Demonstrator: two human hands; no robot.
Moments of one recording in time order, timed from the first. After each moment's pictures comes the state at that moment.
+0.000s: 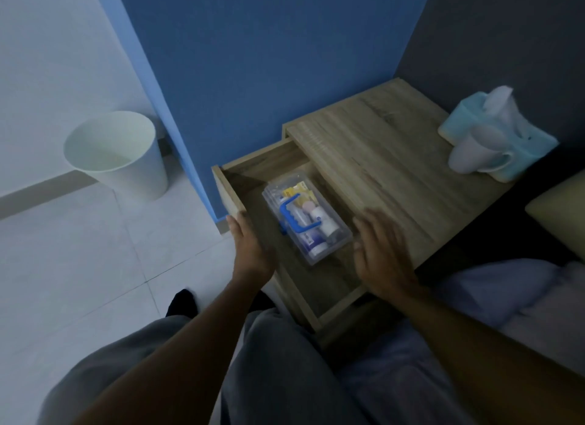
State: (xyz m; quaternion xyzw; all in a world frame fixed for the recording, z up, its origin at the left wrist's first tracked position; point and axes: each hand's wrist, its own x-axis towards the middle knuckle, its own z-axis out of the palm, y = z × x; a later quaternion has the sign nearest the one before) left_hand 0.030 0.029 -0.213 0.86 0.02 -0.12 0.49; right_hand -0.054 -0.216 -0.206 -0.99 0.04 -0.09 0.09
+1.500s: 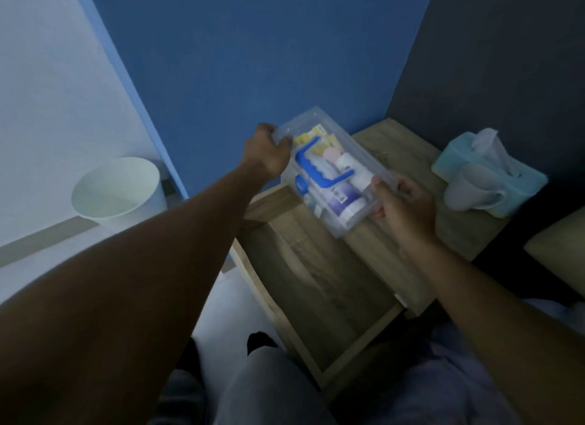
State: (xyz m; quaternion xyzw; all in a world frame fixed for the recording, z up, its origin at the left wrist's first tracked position) left_hand 0.209 -0.036 -0.035 0.87 -0.04 -0.04 0.49; right_hand 0.054 -0.230 -0.073 -0.71 0.30 -0.20 0.60
